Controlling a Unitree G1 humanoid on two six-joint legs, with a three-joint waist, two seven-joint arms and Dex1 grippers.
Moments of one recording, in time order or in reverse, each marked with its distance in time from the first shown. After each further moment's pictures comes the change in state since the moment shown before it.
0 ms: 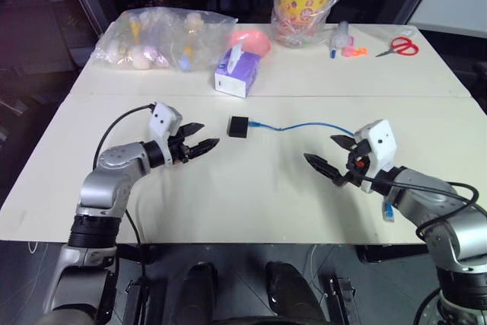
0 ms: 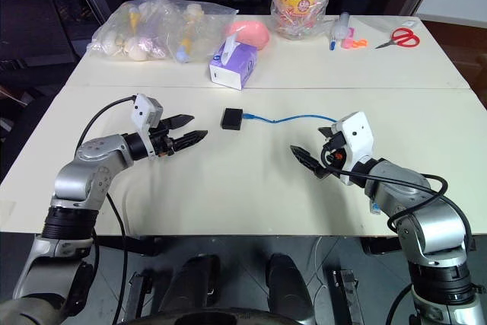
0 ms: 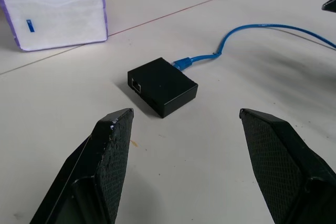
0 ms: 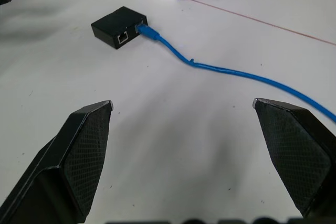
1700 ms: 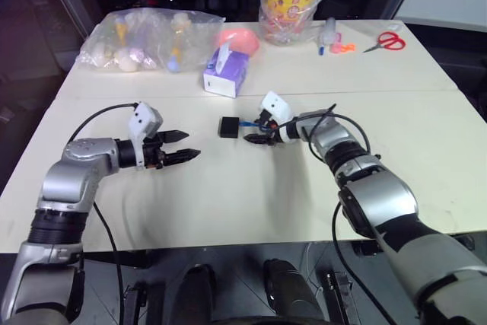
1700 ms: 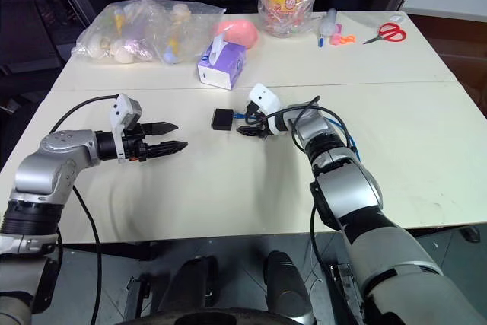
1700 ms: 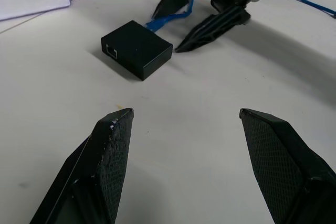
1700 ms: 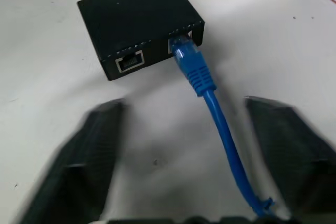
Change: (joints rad) left arm -0.002 0.204 0.003 -0.006 -0.021 0.080 -0.206; right arm -1.008 0.422 0.398 1.721 -0.563 -0.730 0.353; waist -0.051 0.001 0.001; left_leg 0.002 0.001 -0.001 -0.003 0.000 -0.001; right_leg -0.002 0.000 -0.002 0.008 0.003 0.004
